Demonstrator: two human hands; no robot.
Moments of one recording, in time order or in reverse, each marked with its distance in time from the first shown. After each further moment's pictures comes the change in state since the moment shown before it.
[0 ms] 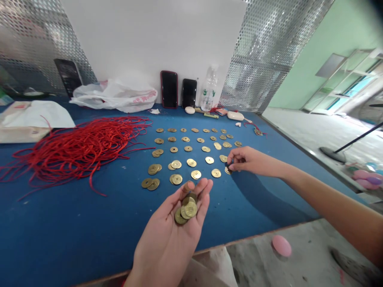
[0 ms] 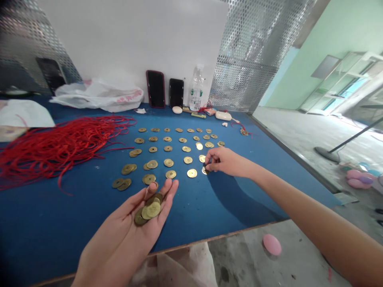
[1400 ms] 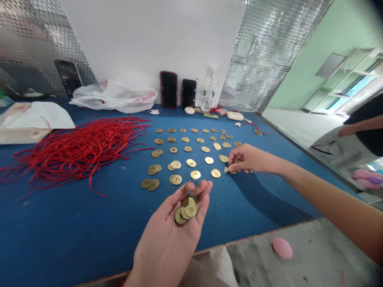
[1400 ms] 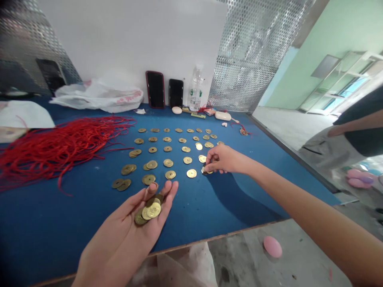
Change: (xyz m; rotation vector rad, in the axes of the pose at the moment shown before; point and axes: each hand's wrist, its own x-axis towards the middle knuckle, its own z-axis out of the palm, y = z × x) left_hand 0.011 0.004 -0.022 -0.002 -0.153 0.001; right_hand 0.006 0.005 -0.004 0.115 -0.054 0.100
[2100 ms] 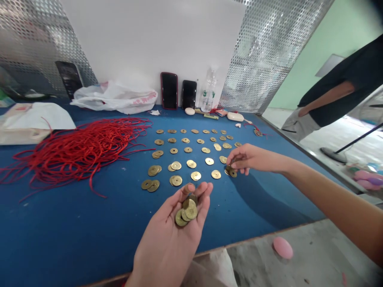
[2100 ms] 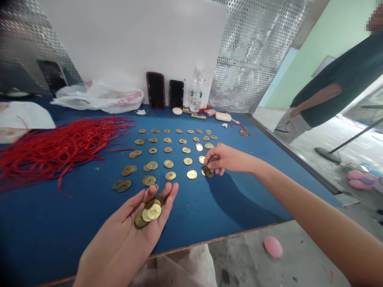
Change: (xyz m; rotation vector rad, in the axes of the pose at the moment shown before) left_hand -0.009 0.000 0.006 0.053 0.033 0.007; right_hand -0.004 -0.008 -0.008 0.106 -0.082 -0.019
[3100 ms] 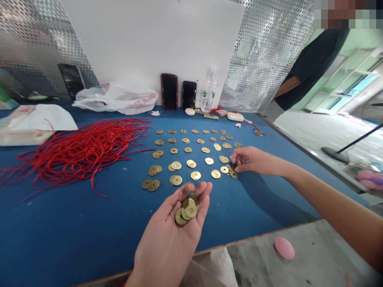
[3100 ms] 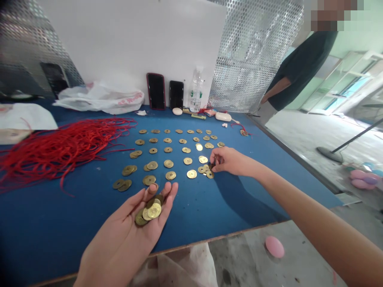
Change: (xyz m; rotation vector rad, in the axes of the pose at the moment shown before) left_hand -0.001 -0.003 -0.004 0.000 -0.037 0.053; right_hand 0.000 0.020 0.000 -0.246 0.140 -0.069
